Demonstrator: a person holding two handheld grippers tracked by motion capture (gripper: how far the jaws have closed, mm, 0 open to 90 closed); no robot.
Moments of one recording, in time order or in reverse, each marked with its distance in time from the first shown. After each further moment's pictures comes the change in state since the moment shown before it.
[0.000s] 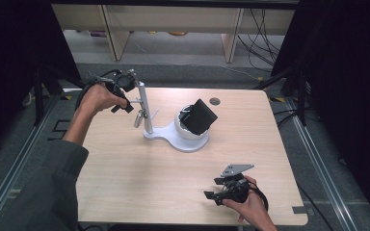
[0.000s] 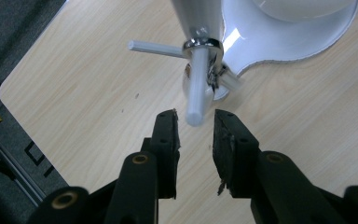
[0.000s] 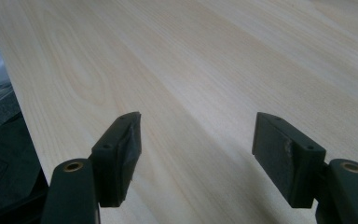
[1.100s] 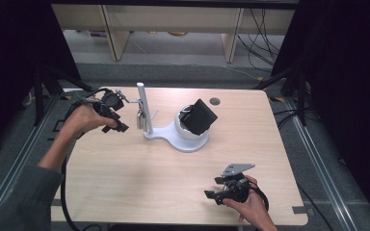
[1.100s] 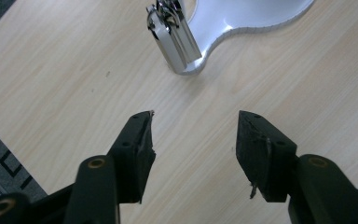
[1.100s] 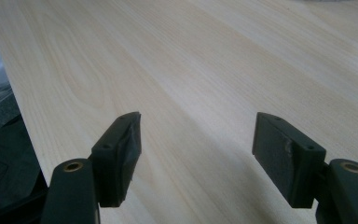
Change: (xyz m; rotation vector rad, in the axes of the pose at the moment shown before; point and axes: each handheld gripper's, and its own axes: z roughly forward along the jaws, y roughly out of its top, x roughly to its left) left arm -0.020 -0.060 0.011 -0.050 -0.060 0.023; right arm -0.001 0.001 -0.004 0.013 0.002 0.008
